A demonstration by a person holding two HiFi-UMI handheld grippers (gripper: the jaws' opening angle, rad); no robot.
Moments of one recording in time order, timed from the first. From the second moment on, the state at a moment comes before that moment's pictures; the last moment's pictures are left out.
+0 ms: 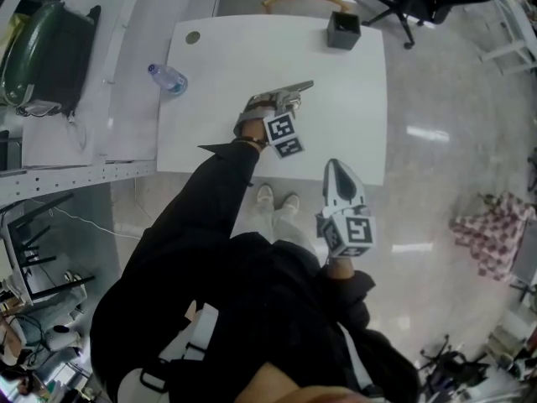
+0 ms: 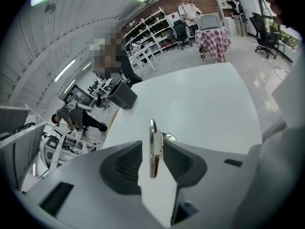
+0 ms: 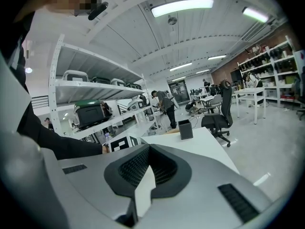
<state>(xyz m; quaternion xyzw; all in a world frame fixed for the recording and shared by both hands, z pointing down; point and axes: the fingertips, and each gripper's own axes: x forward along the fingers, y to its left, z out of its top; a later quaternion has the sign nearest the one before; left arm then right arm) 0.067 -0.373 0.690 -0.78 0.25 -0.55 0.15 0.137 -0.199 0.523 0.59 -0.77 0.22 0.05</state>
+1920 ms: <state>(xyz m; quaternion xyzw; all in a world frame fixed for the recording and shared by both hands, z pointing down) 0.020 -0.253 0.480 -0.88 0.45 -0.14 -0.11 0.121 -0.185 0.441 0.58 -0.80 0.12 0.02</state>
